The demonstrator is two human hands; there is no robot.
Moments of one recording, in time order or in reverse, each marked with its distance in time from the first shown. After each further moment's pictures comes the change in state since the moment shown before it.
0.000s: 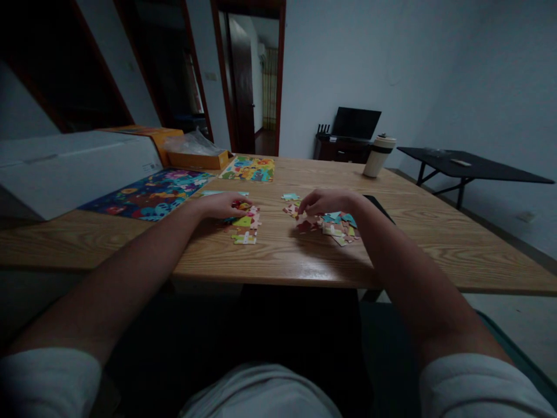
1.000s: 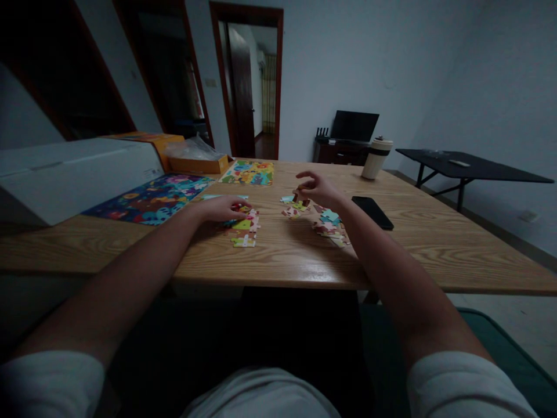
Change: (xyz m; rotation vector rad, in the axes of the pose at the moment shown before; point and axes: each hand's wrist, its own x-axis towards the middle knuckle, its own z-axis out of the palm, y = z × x) left_hand -0.001 0.001 -0.002 -0.037 -0.017 -0.025; right_hand 0.032 0.017 0.002 0.338 0.635 -0.172
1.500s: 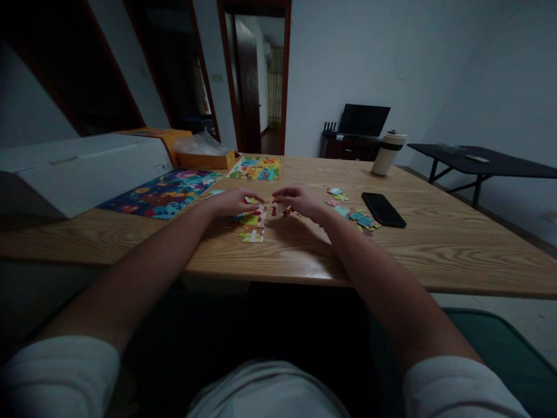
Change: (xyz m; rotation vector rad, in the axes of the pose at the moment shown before) left_hand 0.001 0.015 0.001 -0.032 0.119 0.093; right_hand -0.007 -0.020 0.072 0.025 -0.175 0.031
